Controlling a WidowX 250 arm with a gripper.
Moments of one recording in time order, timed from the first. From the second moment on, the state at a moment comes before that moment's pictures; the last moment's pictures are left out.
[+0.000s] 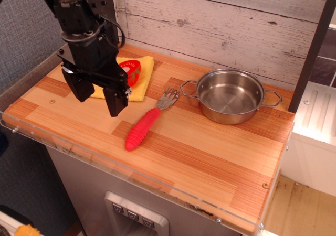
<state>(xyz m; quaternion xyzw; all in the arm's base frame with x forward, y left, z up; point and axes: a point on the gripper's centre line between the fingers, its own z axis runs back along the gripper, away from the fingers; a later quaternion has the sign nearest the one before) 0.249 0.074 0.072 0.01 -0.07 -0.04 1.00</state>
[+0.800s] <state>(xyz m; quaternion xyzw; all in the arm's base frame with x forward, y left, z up) 0.299 0.081 0.067 0.01 -0.07 -0.01 1.00</state>
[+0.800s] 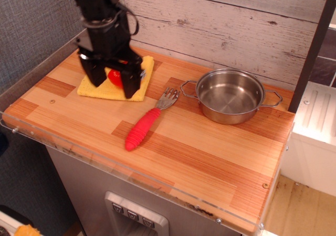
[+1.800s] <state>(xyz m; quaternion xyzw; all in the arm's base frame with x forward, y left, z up) 0.345 0.131 0.044 0.04 -0.07 0.03 1.00</state>
